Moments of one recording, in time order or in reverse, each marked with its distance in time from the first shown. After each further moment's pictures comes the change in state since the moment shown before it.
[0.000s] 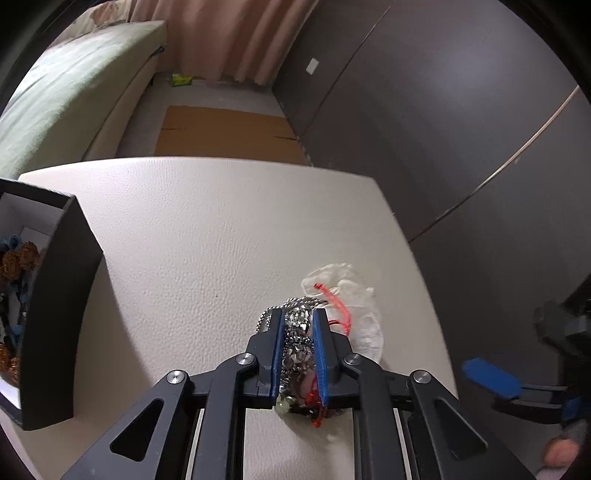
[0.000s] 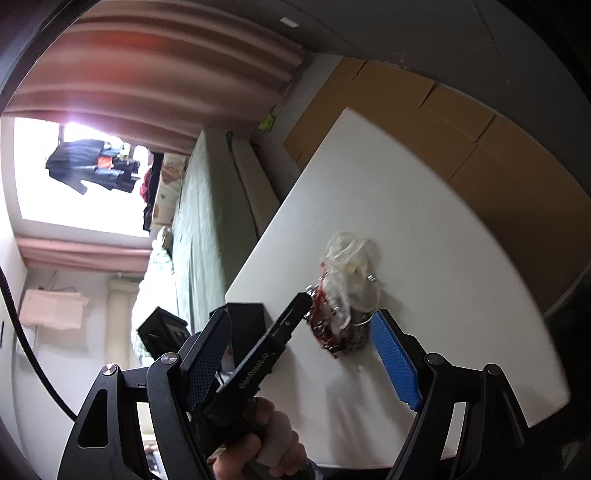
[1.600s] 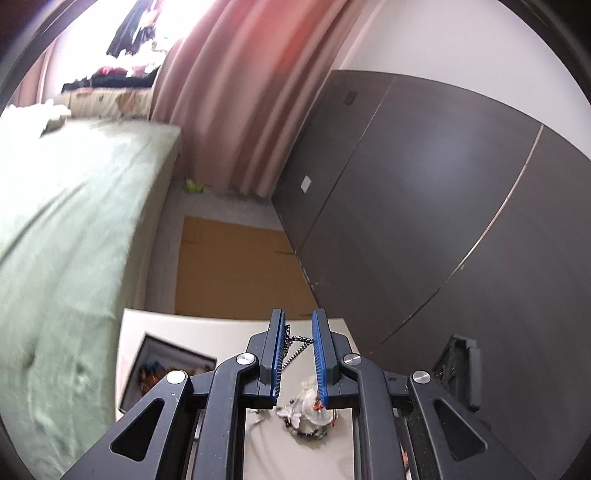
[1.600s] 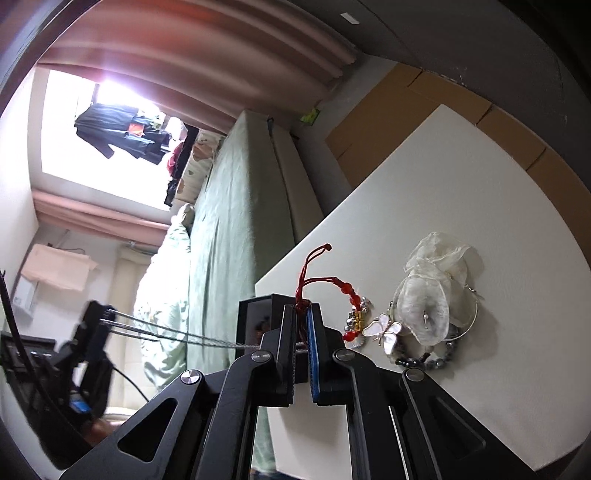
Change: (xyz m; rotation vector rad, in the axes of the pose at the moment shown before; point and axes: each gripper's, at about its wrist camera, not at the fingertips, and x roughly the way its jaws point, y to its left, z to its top) left arm -0.223 -0.011 0.049 0.046 -0.390 0.011; right arm 0.037 0.054 -0.009 -0.154 -0.001 0.061
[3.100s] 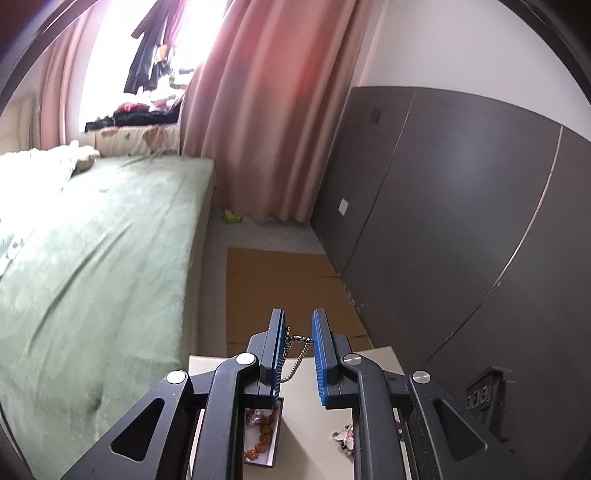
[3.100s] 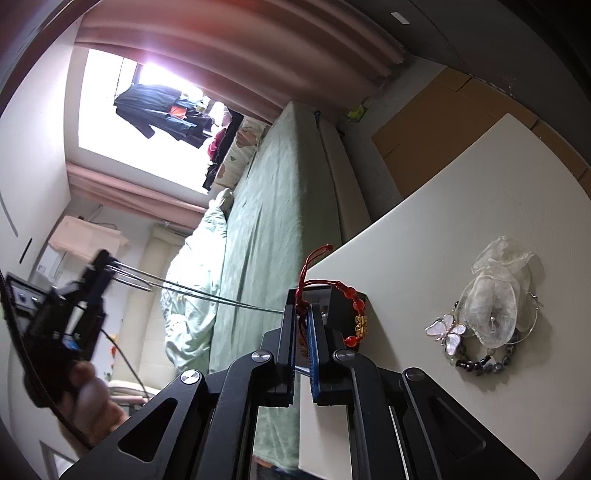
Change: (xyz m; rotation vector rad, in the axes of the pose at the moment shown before) left arm -0.024 0.031 0.042 0.050 -0.053 0.163; right arm 0.021 0.043 -0.007 -0.110 0.019 0.132
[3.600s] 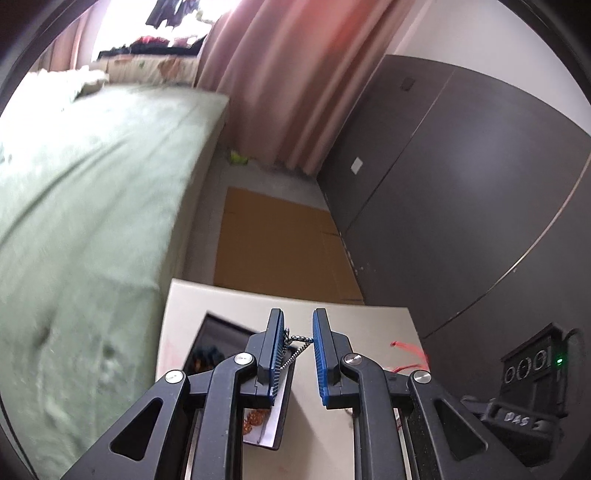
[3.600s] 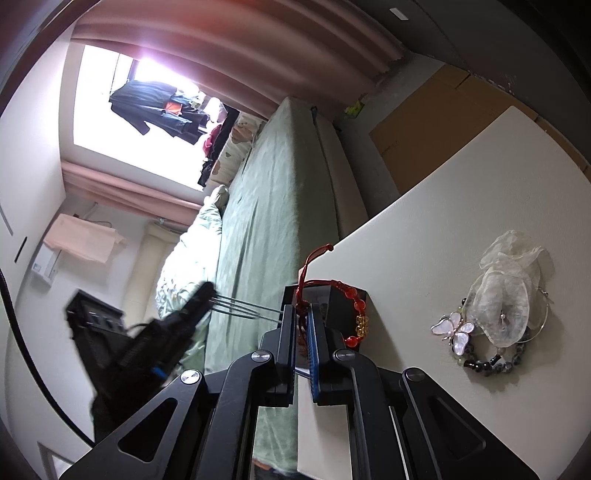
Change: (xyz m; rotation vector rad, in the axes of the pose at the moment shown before) left arm 0.080 0.054 -0.078 -0.175 0.166 -0.054; right arm 0.016 0.004 -0.005 -0.001 0.015 -0.023
